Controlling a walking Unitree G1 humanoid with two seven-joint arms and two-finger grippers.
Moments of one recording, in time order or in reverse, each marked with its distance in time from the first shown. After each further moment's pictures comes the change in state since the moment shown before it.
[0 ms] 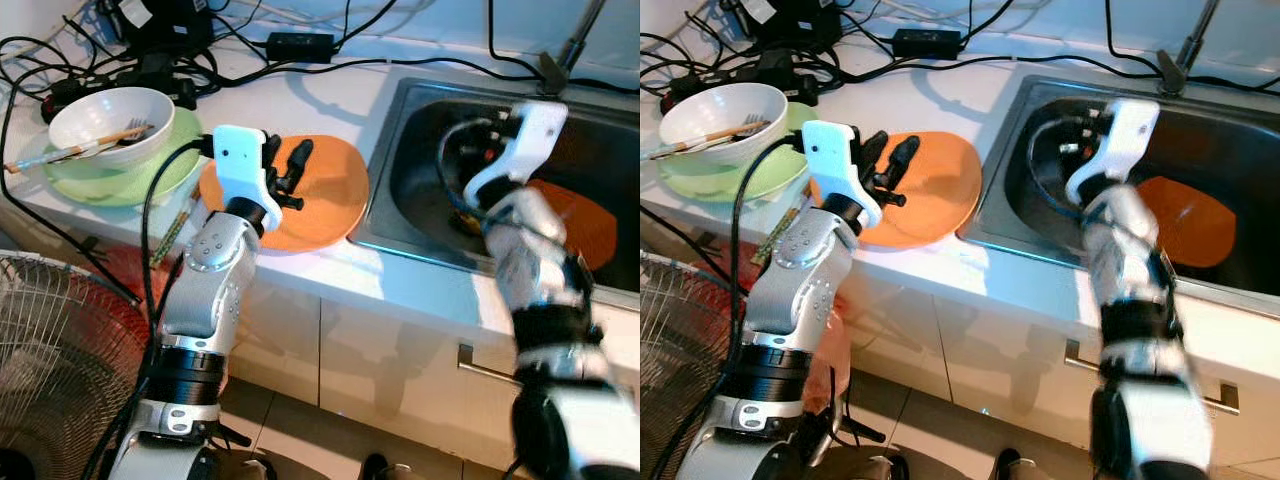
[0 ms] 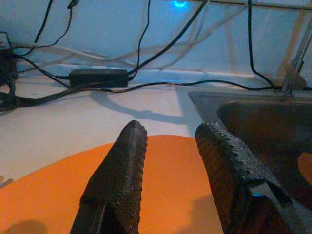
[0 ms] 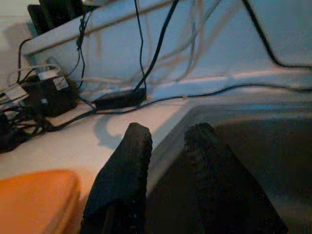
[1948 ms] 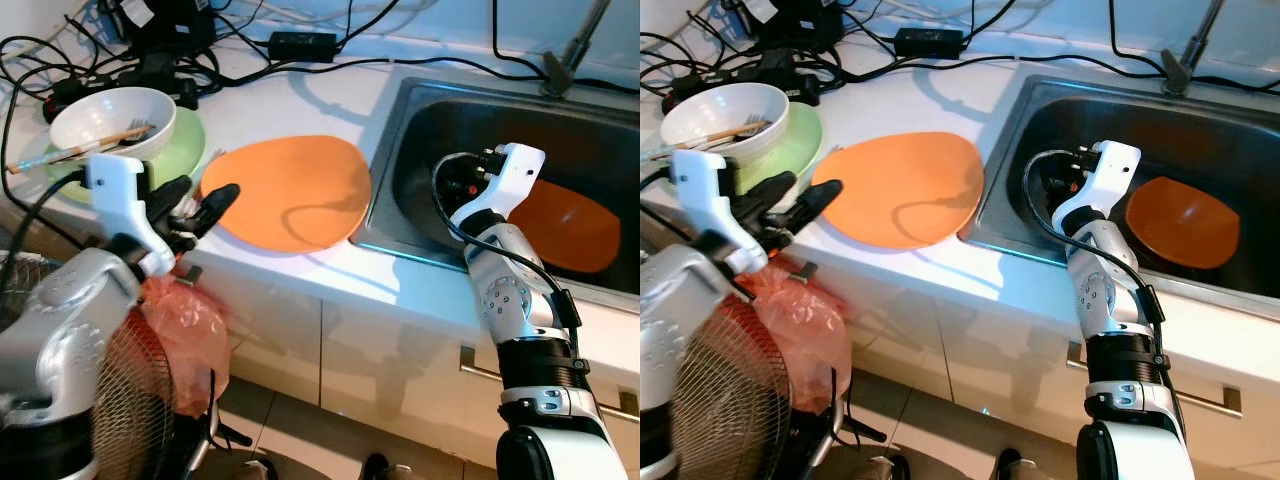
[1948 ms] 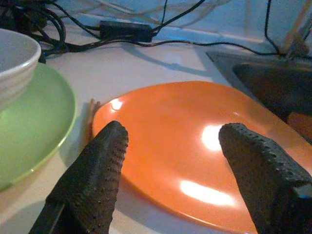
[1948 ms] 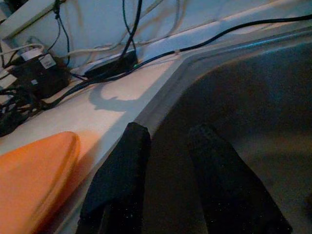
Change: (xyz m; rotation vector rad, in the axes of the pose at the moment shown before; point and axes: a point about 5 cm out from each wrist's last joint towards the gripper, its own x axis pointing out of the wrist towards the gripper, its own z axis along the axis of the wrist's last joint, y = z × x) left arm -0.093 0.074 0.023 -0.105 0.190 -0.031; right arm -0.018 0.006 -0.025 0.099 0.105 -0.070
